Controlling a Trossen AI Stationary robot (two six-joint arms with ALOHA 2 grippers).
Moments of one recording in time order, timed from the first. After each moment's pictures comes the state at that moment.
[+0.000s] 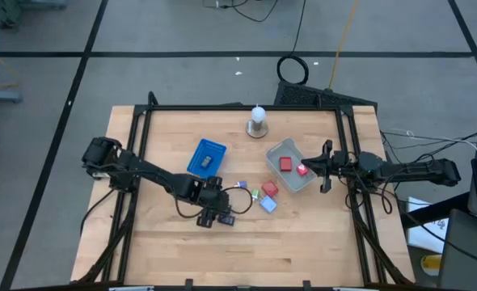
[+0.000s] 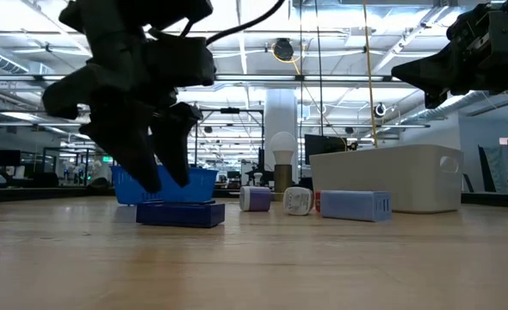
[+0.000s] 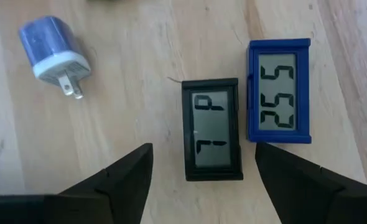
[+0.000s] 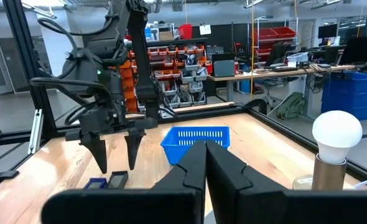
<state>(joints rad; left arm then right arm) -0.25 1.73 1.01 -0.42 -0.08 0.01 0.00 0.23 0.02 0.30 0.16 0.07</state>
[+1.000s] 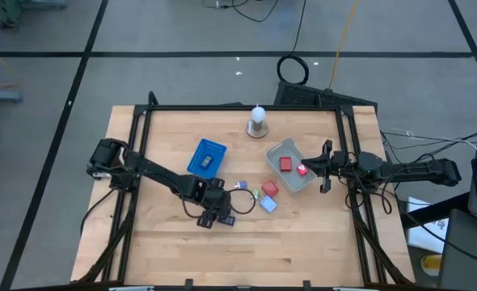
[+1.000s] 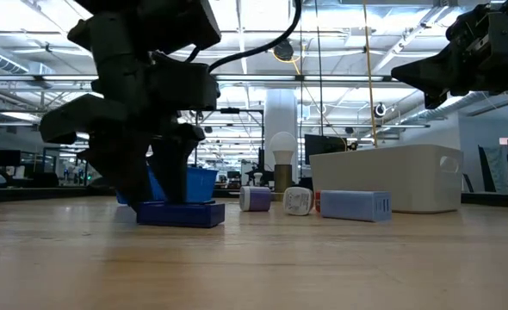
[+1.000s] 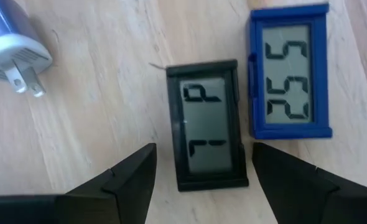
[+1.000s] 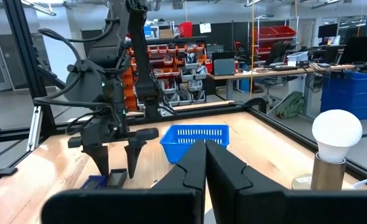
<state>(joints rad) -0.23 1.81 1.01 -0.38 -0.05 0.07 0.00 0.24 0.02 0.30 0.16 0.07</state>
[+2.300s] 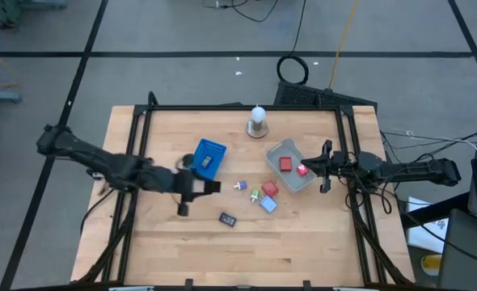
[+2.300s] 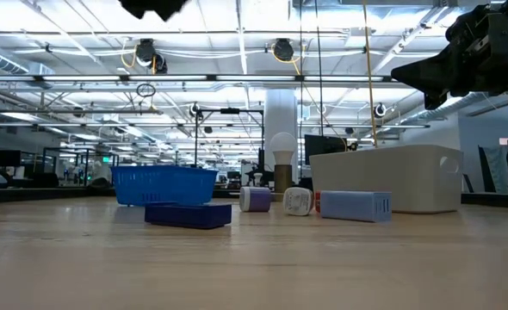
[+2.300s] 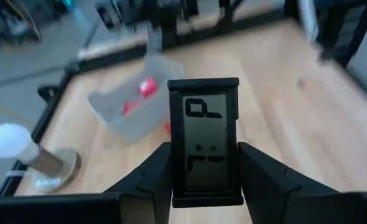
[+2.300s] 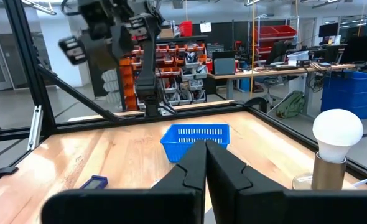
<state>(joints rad) -0.34 1.08 0.85 -0.22 -0.33 0.07 0.00 0.24 0.02 0.30 0.15 0.07</state>
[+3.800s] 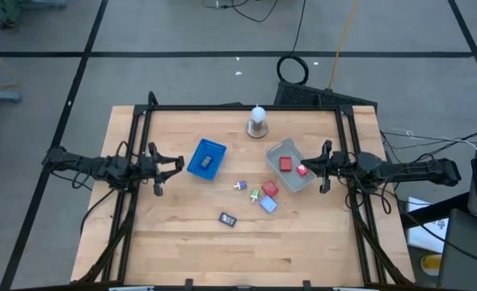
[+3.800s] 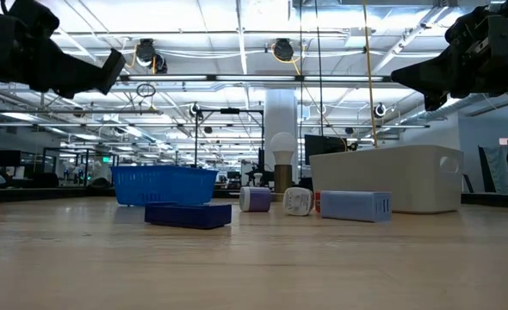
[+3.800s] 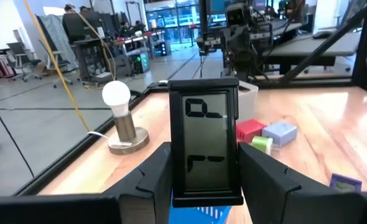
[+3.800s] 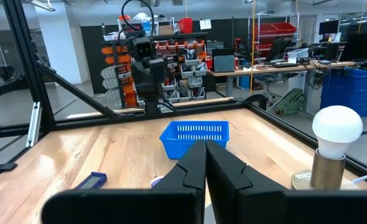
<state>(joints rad) -0.24 0.09 0.09 -0.06 -0.45 0.08 0.00 0.24 0.02 0.29 0.16 0.07</state>
